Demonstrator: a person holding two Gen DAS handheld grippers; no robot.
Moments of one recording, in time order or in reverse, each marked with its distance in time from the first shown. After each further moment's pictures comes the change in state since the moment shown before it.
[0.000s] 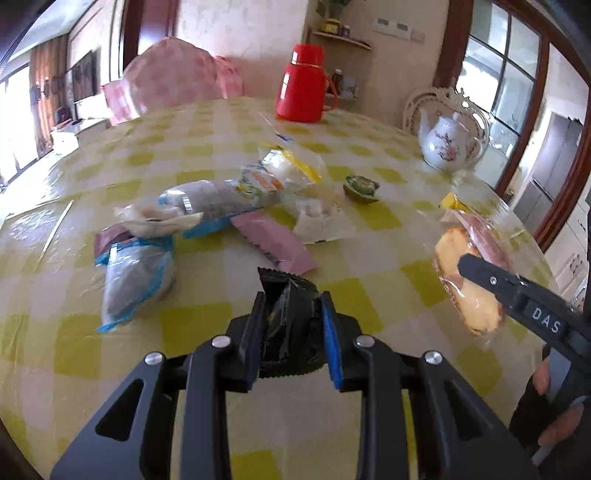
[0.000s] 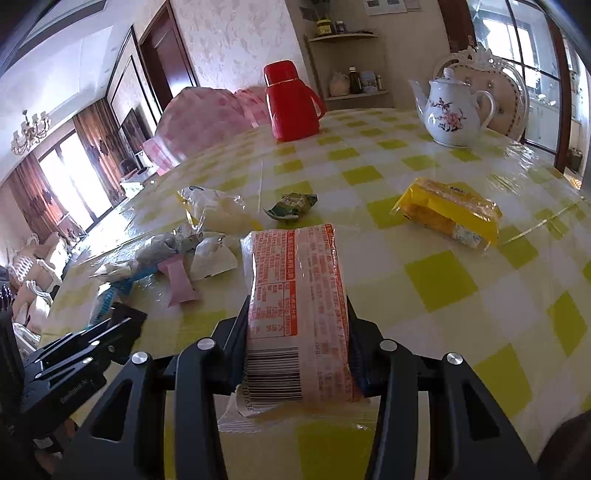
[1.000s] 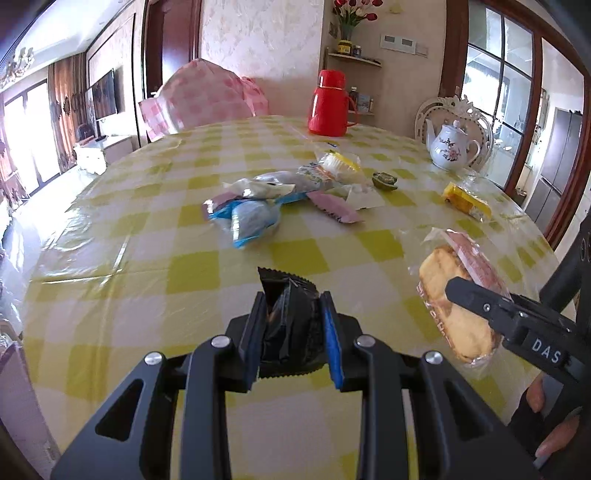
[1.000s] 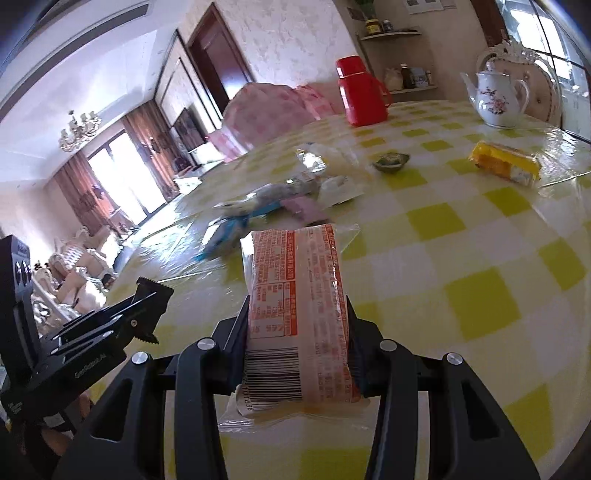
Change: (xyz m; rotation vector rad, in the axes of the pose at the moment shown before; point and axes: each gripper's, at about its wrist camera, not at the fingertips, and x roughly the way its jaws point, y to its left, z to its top) left arm -0.116 0.052 -0.072 0.034 -0.068 0.088; right arm -0.065 0.088 -0.092 -0.026 -0.004 0.228
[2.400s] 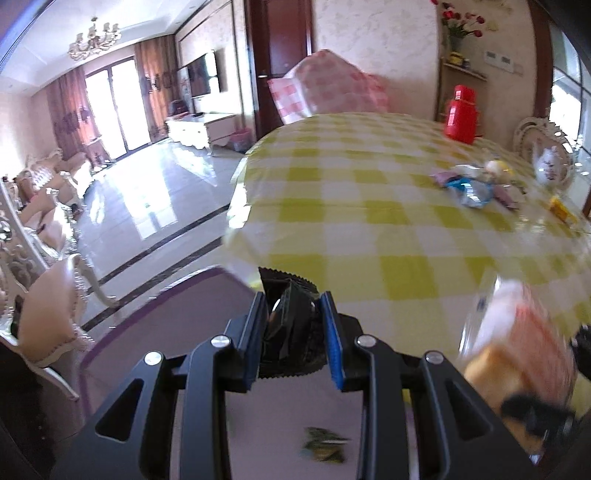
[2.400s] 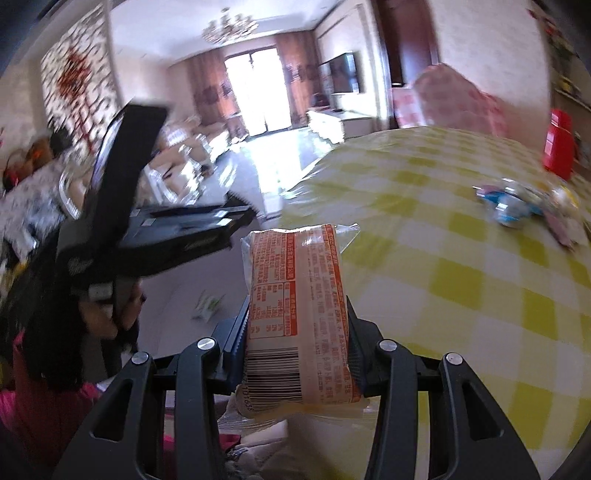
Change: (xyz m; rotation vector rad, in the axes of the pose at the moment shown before) left arm -0.125 0.233 -0.087 -0.154 0.038 0.349; right arm -0.006 0.290 -0.120 -0.529 0.185 0.336
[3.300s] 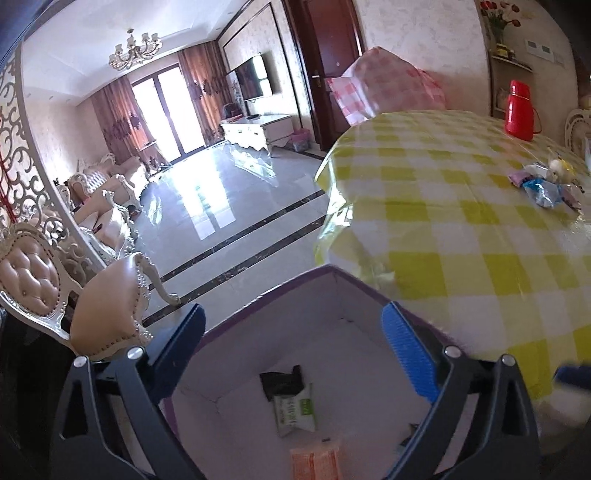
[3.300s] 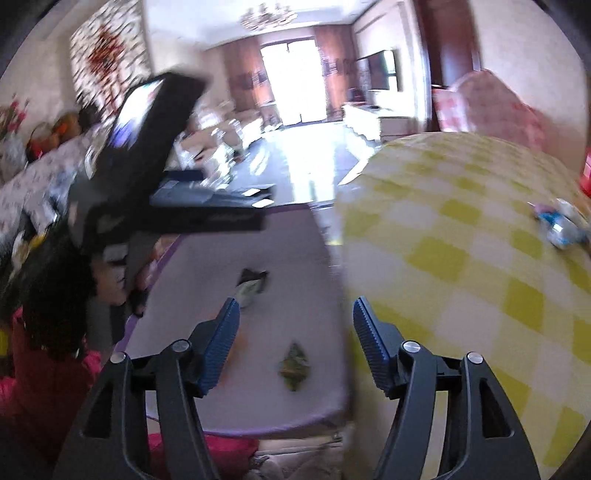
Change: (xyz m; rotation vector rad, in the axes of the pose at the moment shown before) left arm -0.004 0.058 0.000 0.002 -0.004 0.227; right arm 0.022 0.030 0.008 -0.045 0.007 0.080
